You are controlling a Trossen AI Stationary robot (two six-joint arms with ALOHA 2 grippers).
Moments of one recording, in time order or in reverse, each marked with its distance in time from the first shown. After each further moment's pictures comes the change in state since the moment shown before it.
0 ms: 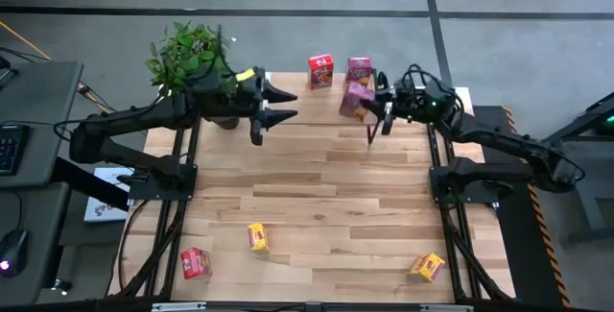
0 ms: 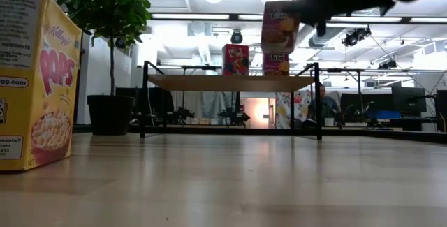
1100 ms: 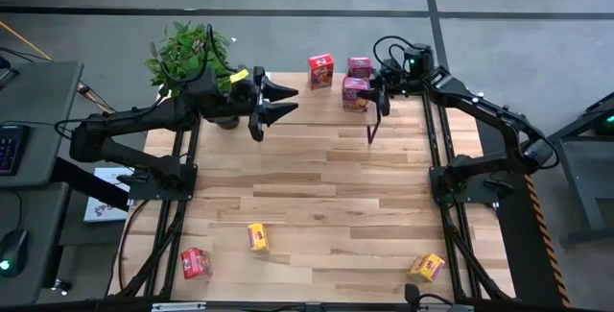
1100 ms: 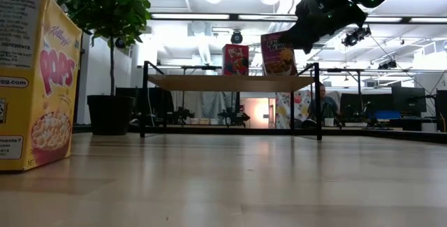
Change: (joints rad) left arm -0.026 0.007 0.000 0.107 -0.063 -0.175; right arm -0.306 0.332 0.310 -0.435 -0.426 -0.384
